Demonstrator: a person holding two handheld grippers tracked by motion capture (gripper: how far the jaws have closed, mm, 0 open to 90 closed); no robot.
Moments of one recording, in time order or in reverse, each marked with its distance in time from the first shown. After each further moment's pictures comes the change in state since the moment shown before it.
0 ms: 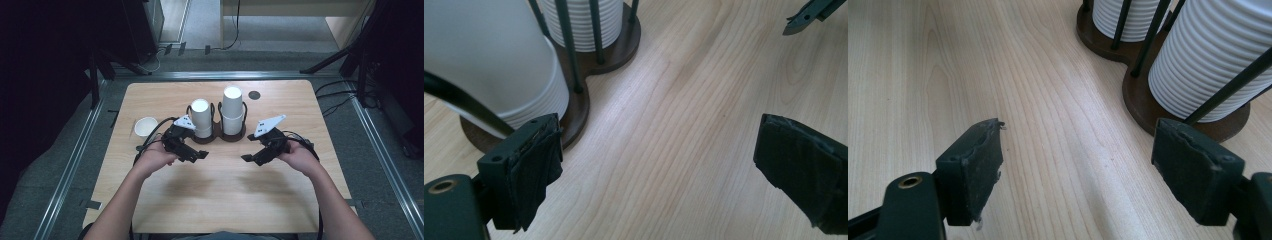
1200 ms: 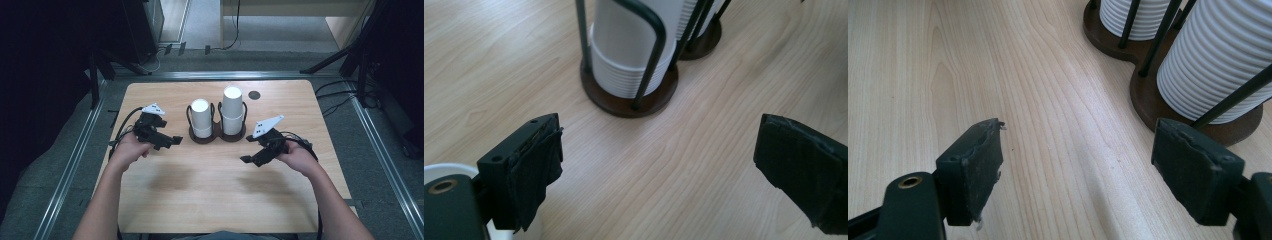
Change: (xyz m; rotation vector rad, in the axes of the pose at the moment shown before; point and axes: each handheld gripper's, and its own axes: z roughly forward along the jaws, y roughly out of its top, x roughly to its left) left arm 0.053 -0.025 -0.051 -0.041 0.100 -0.153; right arm 0.001 0.001 0.004 0.010 0.014 -0.004
